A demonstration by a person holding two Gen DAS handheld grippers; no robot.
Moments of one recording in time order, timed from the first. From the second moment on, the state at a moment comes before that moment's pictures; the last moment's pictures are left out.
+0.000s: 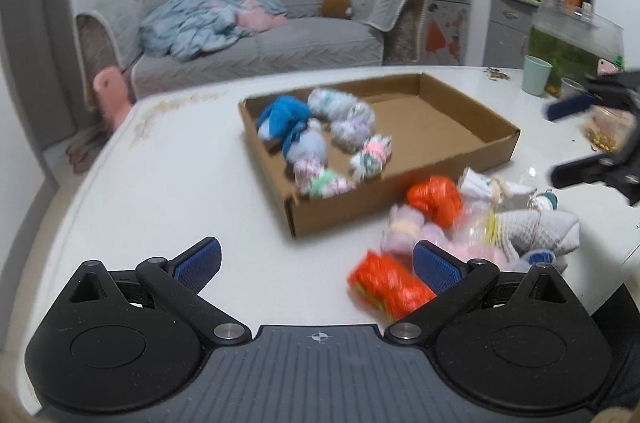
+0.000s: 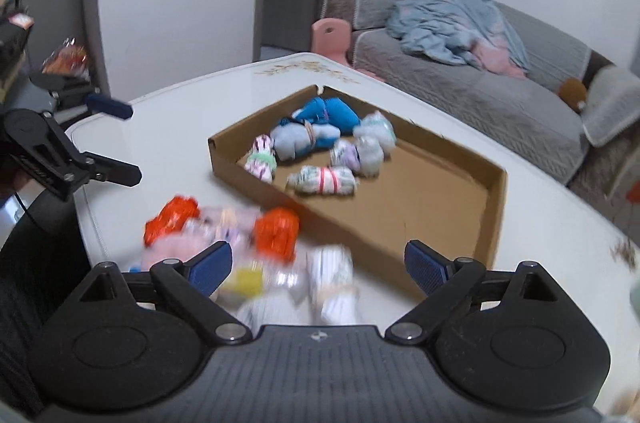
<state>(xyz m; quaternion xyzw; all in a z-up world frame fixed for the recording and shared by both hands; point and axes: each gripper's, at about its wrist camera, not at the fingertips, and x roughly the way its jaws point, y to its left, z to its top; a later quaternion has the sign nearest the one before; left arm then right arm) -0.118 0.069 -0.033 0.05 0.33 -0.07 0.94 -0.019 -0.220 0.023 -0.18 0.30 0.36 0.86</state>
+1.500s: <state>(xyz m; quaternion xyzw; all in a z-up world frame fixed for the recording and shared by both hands) -0.093 0.047 -0.089 0.02 0.38 -0.06 0.92 -0.011 -0.287 -0.057 -0.05 0.36 0.26 0.89</state>
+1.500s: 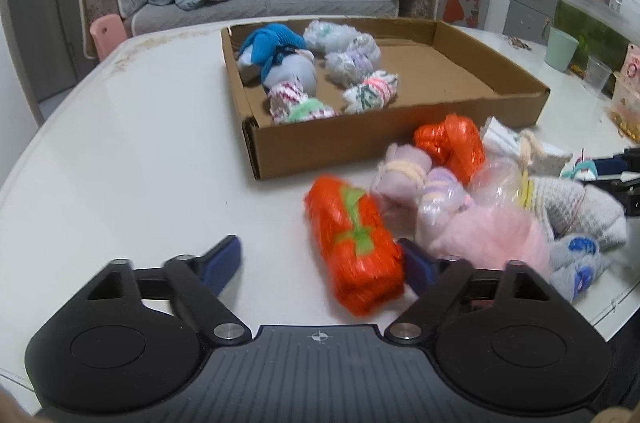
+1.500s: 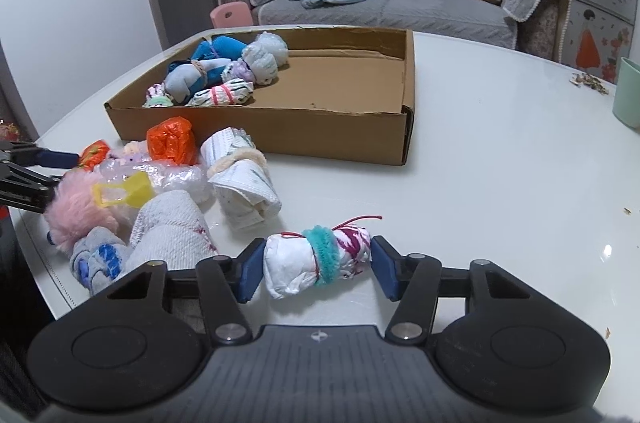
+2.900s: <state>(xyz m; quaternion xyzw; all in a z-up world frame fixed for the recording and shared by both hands) 0.018 0.000 0.044 0.06 0.30 -0.13 0.94 0.085 -0.274 0.048 -0.11 0.24 0.28 0.92</state>
